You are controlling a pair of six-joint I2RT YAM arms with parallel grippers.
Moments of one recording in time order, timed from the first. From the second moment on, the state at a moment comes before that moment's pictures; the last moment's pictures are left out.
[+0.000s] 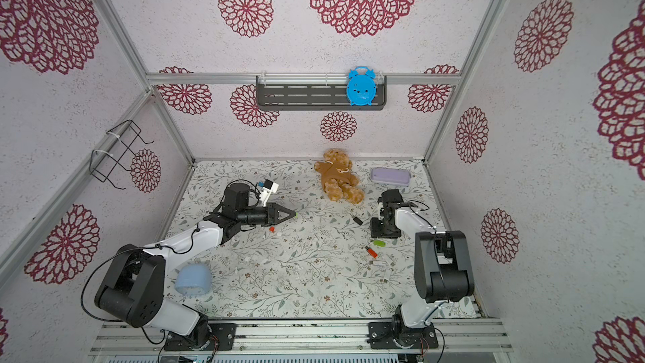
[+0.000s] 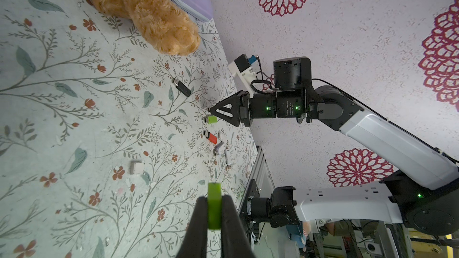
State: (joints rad) left arm -0.39 1.53 0.88 0.13 0.82 -0.67; right arm 0.09 1.62 0.97 -0.64 -0.08 0.08
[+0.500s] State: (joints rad) left arm -0.39 1.53 0.88 0.14 0.82 -0.67; right arm 0.10 1.62 0.93 -0.63 -0.08 0.08
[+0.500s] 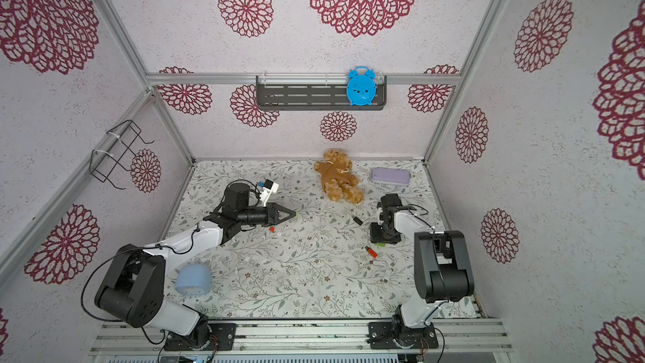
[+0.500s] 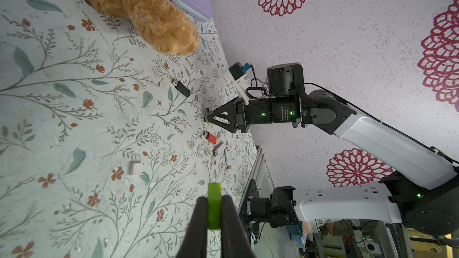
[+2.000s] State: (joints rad) left arm -0.39 1.53 0.88 0.14 0.82 -0.68; right arm 0.26 1.79 1.12 -0.85 0.05 0.04
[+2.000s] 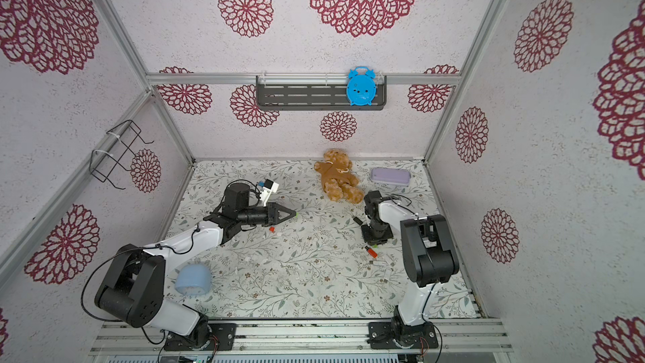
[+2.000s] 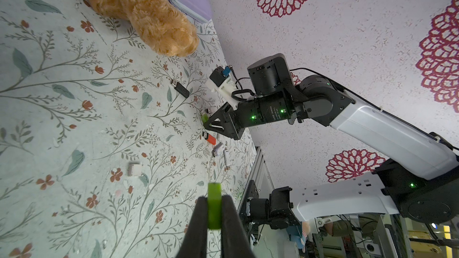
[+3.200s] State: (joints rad) left arm -0.37 1.46 0.82 0.15 0.75 -0.68; right arm 0.60 1.87 1.22 -0.90 -0.01 0.02
